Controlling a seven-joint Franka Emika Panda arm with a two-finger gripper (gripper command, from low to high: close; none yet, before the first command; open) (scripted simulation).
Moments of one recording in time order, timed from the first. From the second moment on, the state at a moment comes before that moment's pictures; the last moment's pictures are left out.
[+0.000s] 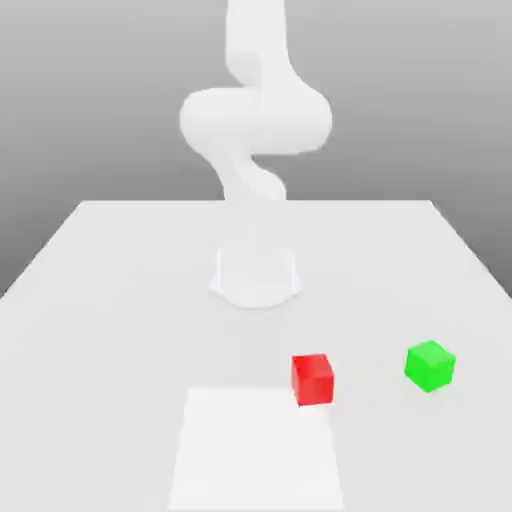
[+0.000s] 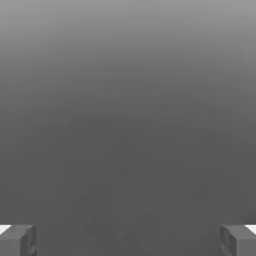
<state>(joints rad) 0.02 -0.74 0.00 -2.37 0.02 2.35 0.80</state>
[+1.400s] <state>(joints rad) 0.21 -0.13 0.08 -2.96 0.03 2.84 0.89</state>
